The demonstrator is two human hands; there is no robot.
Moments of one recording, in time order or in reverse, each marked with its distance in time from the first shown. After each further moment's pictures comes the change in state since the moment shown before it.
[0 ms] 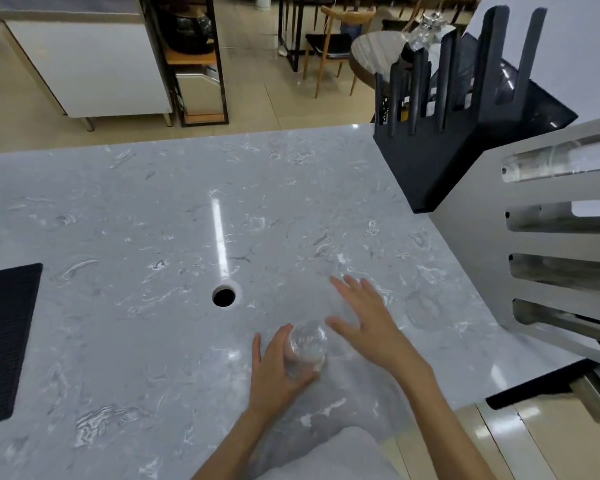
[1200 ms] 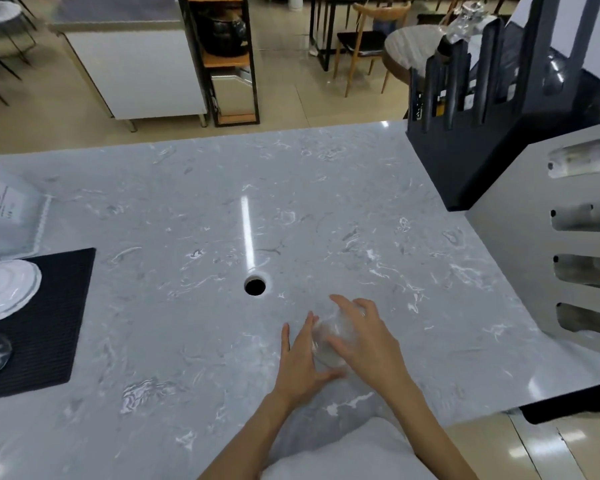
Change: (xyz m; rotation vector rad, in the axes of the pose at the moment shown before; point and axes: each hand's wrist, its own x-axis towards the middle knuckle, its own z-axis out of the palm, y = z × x) left_hand 0.000 -0.004 -0.003 0.047 -0.211 -0.048; right_hand -0.024 -0.033 0.056 -0.018 0.085 0.036
